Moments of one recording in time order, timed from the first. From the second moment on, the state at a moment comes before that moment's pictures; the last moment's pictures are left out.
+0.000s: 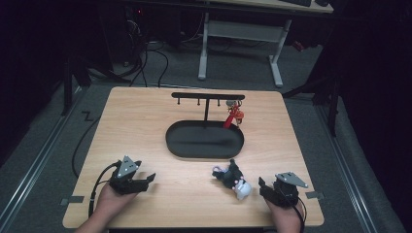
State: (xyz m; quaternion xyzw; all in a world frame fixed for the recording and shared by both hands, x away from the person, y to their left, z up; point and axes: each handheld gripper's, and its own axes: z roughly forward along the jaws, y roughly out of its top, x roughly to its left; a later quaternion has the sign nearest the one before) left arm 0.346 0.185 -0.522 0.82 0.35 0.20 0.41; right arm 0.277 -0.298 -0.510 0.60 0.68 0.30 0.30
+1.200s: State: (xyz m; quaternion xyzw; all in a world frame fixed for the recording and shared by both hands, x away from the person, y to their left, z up) left arm 0.336 0.163 -0.518 0.85 0.29 0.21 0.39; right arm 0.307 -0.284 -0.486 0.58 0.80 0.12 0.11
